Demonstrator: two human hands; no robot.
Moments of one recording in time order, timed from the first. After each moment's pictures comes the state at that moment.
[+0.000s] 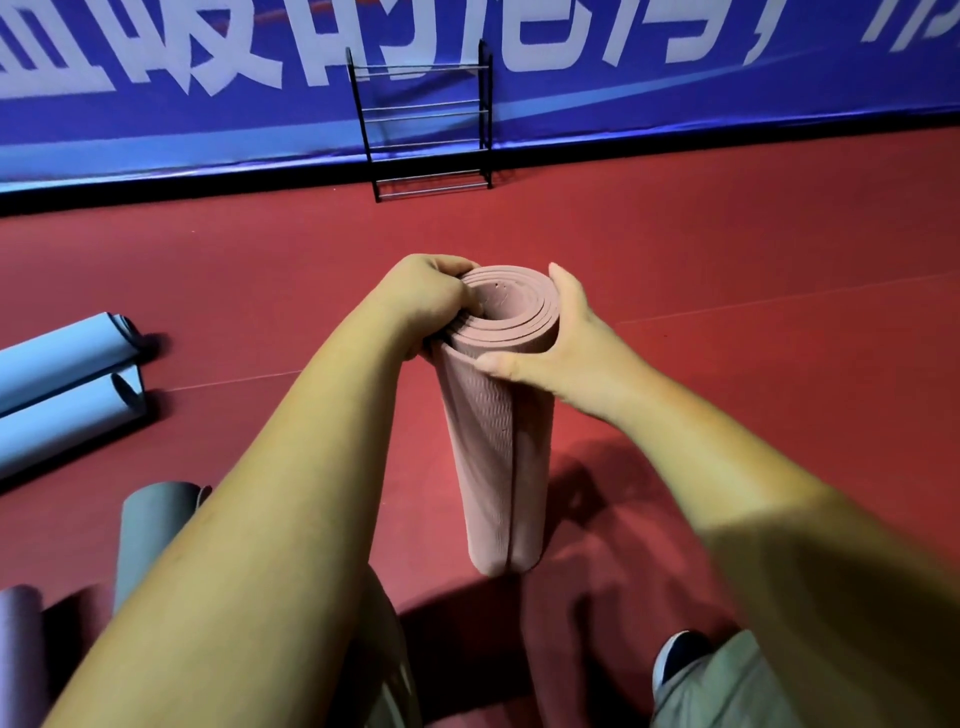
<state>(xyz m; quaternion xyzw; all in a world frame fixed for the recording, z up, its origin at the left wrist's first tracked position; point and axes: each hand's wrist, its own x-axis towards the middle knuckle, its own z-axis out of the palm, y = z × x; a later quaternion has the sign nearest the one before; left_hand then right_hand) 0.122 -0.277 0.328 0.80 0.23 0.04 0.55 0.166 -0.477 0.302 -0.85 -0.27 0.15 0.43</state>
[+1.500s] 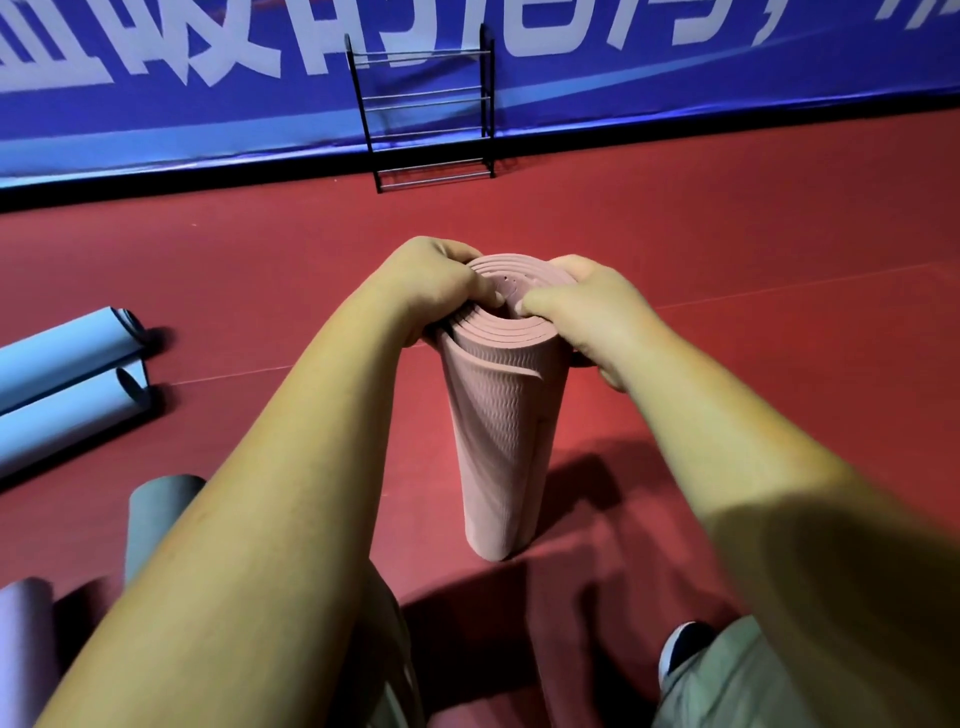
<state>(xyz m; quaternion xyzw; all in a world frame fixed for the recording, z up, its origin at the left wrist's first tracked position) 0.121 -0.281 0.340 0.82 0.23 0.02 0.53 0.188 -0.454 0.313 -0.82 -0.14 0.14 0.53</state>
